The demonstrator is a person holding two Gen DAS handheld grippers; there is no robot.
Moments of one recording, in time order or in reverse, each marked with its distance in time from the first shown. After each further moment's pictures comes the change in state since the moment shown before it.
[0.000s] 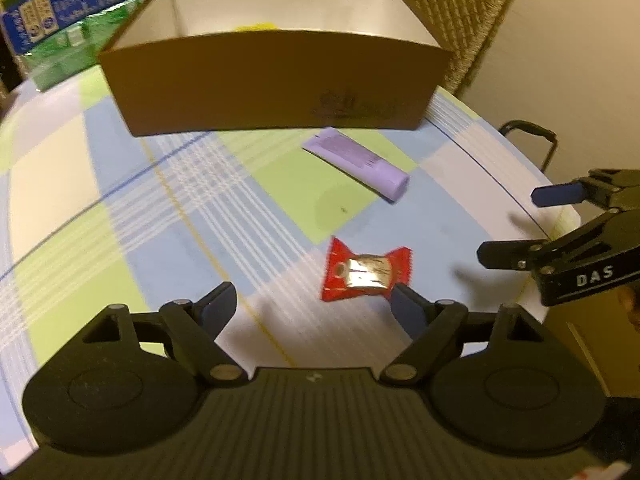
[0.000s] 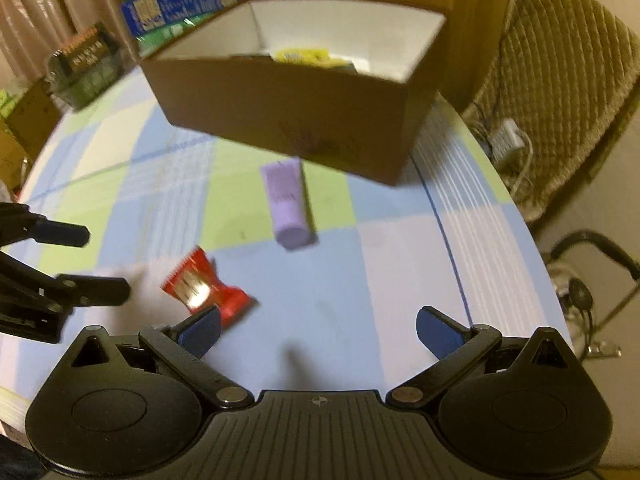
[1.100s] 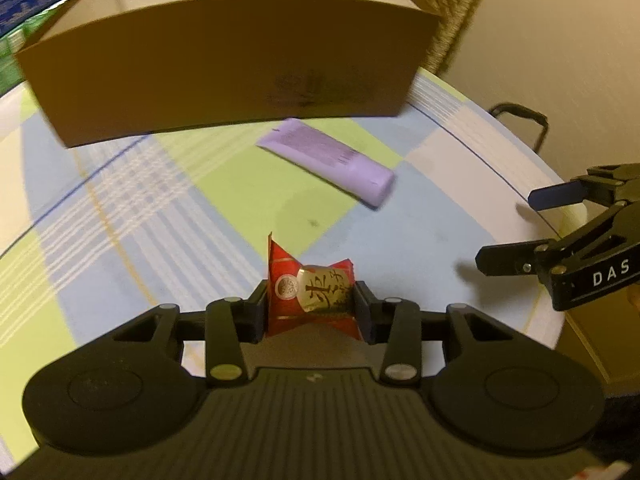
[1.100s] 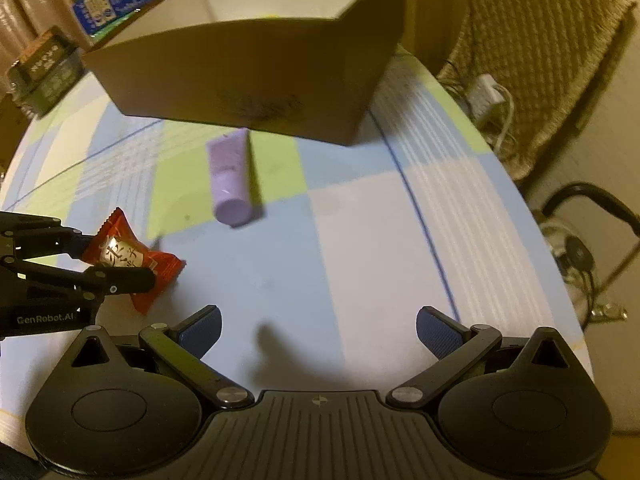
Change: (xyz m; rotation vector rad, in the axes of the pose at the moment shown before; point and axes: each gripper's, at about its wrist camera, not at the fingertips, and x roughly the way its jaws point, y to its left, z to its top) left arm 0.060 -0.005 0.016 0.051 0.000 -0.049; right arm 0.027 -0.030 -0.004 0.083 0.054 -0.015
